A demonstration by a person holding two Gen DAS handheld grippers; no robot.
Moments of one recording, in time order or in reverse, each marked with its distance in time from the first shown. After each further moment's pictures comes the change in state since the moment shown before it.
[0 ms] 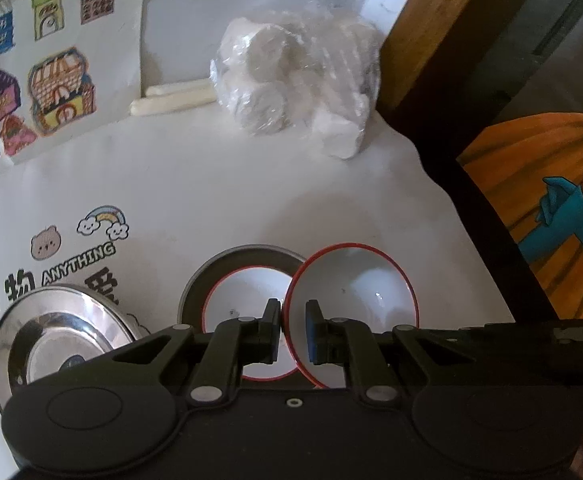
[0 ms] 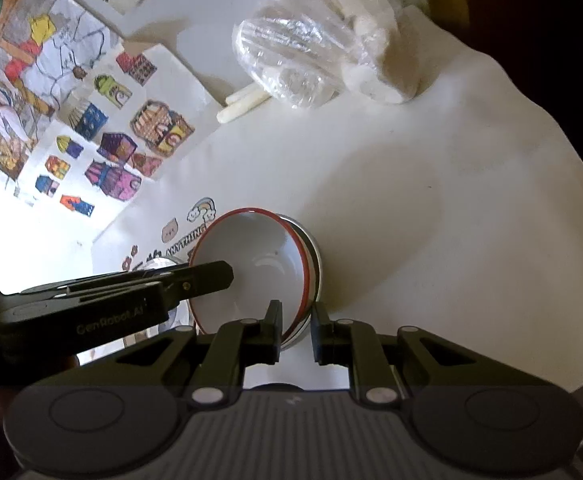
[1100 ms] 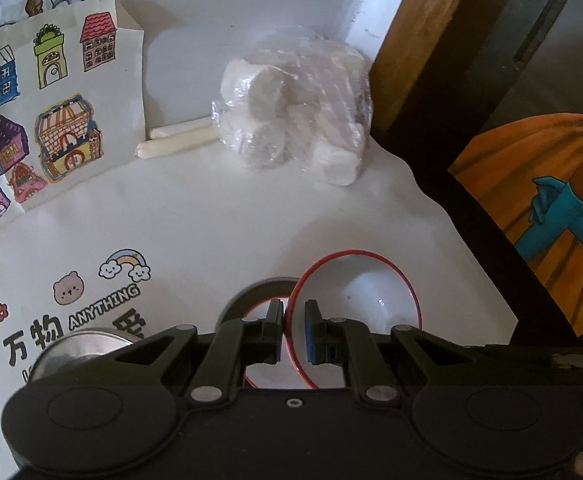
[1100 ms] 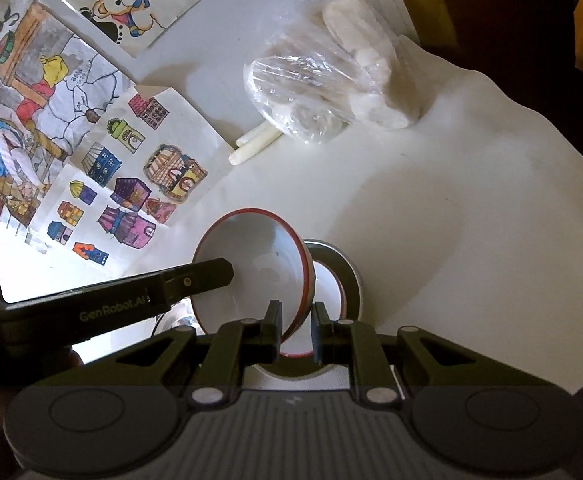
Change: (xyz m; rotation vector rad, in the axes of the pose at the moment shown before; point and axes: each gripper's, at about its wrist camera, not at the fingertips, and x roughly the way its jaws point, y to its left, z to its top) left arm -0.025 0.009 0.010 0.097 -0.066 -0.013; right arm -0.008 0.023 -0.025 0.096 -0.177 0.018
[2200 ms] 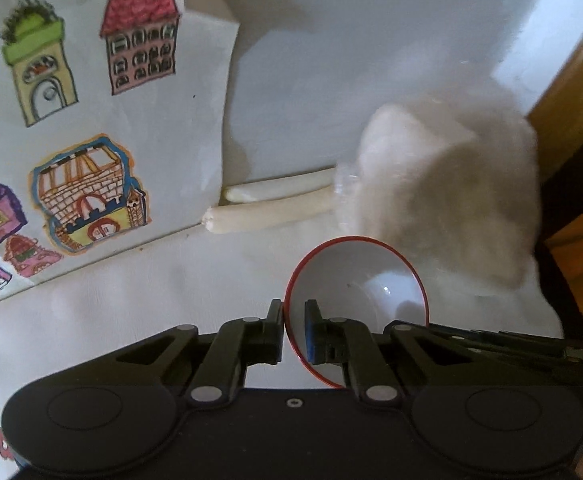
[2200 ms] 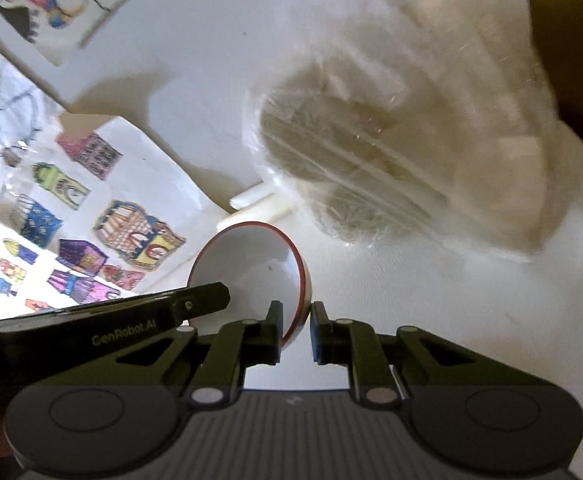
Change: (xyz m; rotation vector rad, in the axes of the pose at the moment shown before) left arm 0.114 0.080 0.094 -0.135 -0.002 0.126; right arm 0.157 0.020 0.126 -0.104 0.021 0.000
